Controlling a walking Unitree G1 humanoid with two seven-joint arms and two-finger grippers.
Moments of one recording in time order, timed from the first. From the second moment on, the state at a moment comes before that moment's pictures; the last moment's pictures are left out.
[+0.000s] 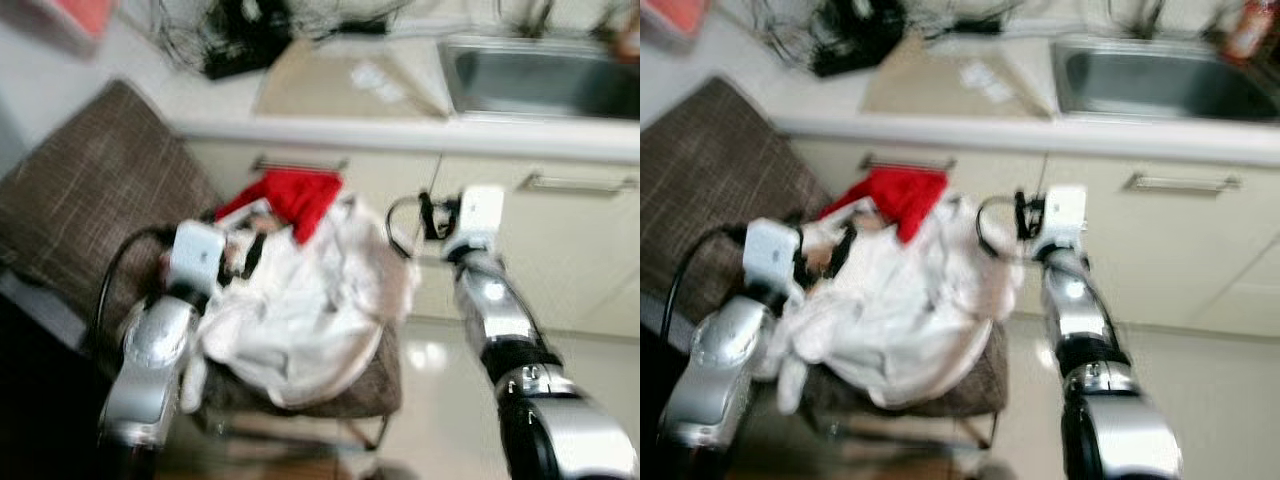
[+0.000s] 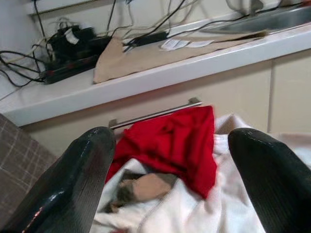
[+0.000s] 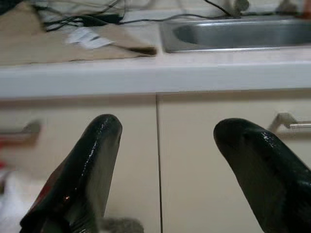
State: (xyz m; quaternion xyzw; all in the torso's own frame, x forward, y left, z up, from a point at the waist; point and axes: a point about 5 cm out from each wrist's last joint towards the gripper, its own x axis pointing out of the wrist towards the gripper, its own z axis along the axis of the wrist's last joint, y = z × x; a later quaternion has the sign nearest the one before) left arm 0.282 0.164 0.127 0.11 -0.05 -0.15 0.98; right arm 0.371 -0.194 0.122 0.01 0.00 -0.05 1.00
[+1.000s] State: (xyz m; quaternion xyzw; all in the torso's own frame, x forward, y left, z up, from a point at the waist) left arm 0.201 0.233 0.166 0.19 0.02 -0.09 0.98; right arm 0.377 -0.139 0.092 -0.03 0.19 0.03 0.98
